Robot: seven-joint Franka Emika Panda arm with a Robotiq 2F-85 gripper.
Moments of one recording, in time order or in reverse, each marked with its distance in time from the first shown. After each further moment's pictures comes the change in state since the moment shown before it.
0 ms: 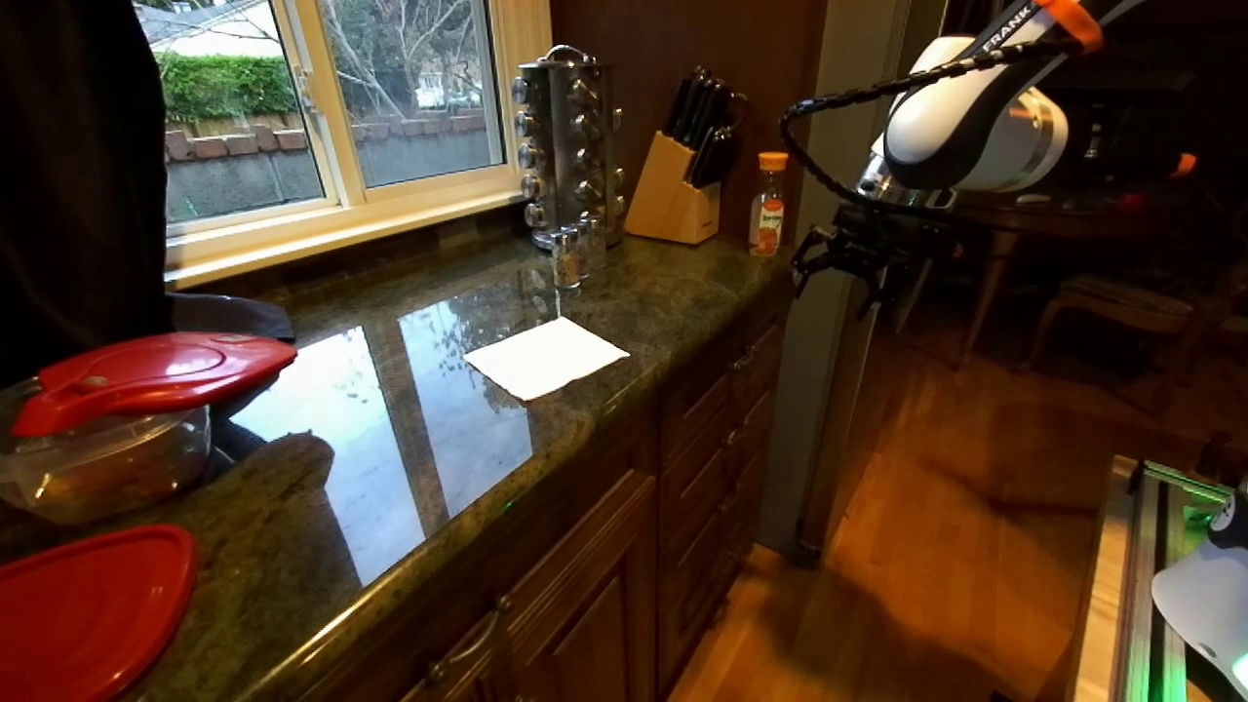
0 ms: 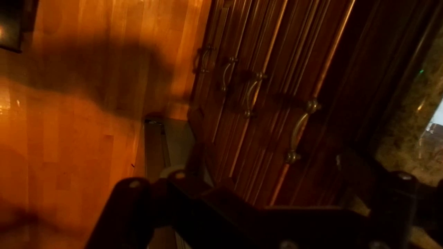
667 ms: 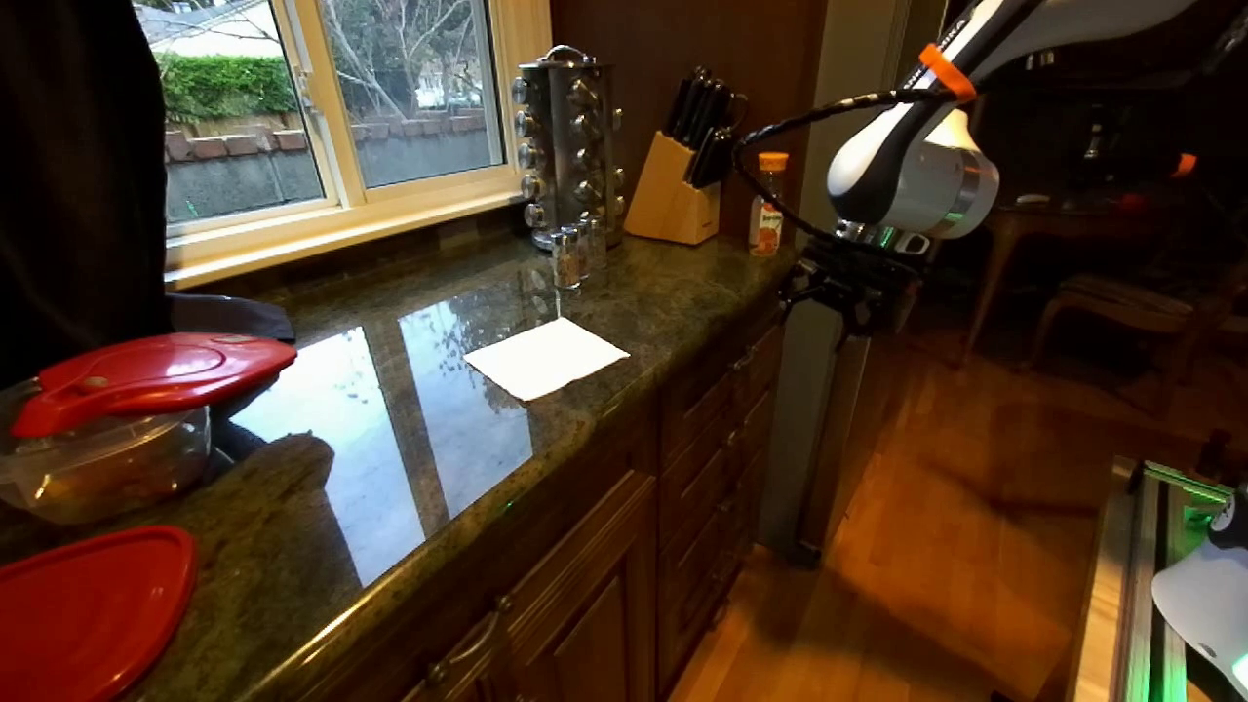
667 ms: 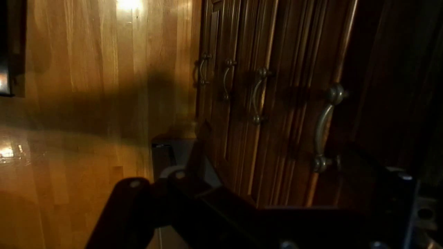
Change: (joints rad) arm 0.038 0.257 -0.040 0.124 0.298 0.091 -0.131
